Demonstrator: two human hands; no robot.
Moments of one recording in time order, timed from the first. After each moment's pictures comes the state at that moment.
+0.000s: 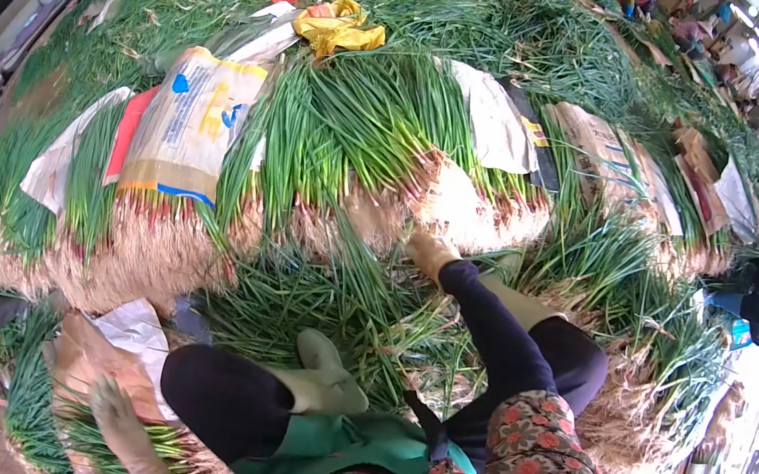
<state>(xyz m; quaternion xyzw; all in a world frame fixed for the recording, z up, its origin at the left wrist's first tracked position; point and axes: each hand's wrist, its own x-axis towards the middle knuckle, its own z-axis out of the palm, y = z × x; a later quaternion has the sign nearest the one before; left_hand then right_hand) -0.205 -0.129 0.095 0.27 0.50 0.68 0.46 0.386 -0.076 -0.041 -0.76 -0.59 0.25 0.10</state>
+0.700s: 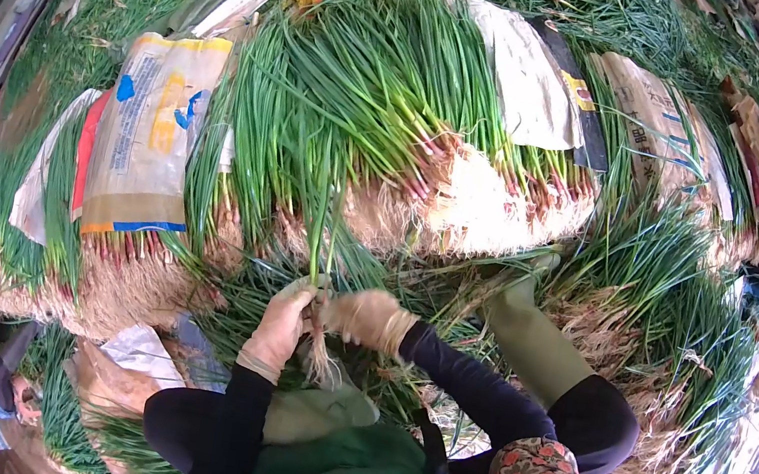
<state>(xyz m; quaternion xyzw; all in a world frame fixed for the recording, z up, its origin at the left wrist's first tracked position) 0.134 0.018 -0.041 0.26 0.47 0.17 0.83 0.313 -0.054 -0.064 -0.50 -0.55 0.60 0.30</state>
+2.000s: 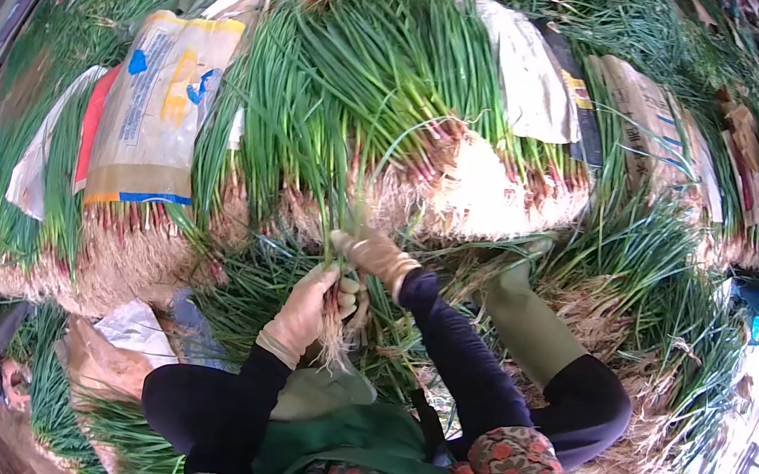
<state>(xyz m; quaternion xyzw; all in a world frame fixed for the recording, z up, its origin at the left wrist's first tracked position) 0.151 -0.010 -0.020 0.17 0.44 0.18 0.86 0.311 -0.012 -0.034 -0.63 -0.37 0.59 0.35</state>
